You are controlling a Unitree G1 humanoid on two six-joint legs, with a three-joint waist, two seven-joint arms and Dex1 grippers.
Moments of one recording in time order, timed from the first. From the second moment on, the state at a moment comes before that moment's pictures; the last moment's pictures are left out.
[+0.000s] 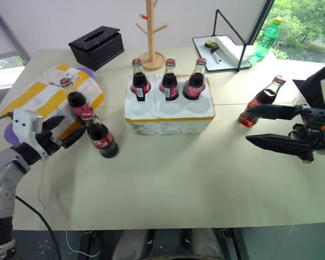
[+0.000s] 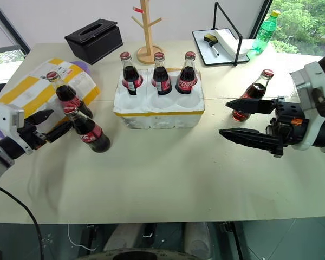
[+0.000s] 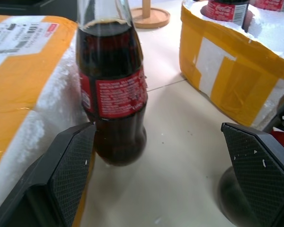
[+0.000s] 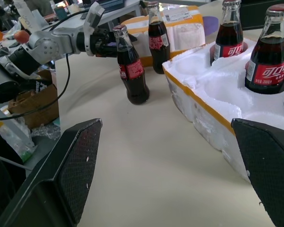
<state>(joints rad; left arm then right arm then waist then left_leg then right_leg) -0.10 0.74 0.45 -0.11 -0.57 0.44 -0.71 -0.26 -1.08 -0.55 -0.40 1.12 0.95 1.05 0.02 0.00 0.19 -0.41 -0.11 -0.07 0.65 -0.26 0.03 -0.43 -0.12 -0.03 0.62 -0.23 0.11</state>
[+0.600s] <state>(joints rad) -0.33 0.66 0.36 0.18 -0.42 0.28 -0.68 -0.30 -1.08 -0.52 -0.41 1.18 0.95 0.96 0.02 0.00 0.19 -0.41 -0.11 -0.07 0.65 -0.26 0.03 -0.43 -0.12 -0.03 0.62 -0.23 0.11</state>
